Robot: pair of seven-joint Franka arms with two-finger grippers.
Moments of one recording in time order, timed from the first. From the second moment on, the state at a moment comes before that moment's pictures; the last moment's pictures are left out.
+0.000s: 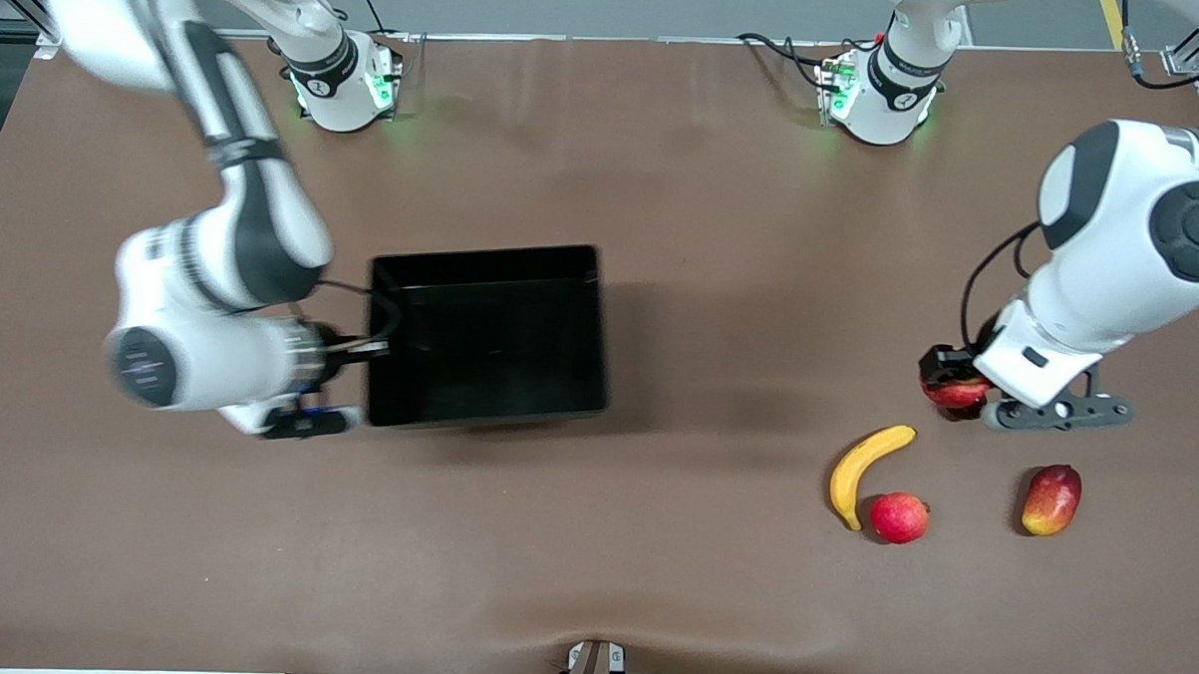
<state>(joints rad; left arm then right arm) 0.15 0.26 -0.40 -1.63 0.15 1.89 -0.35 0.22 0.56 0.11 -1.39 0.24 1.66 0.17</state>
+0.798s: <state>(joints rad) 0.05 0.32 -0.51 -1.76 0.15 2.09 -0.68 0.55 0.76 0.10 -1.41 0.35 2.08 0.58</state>
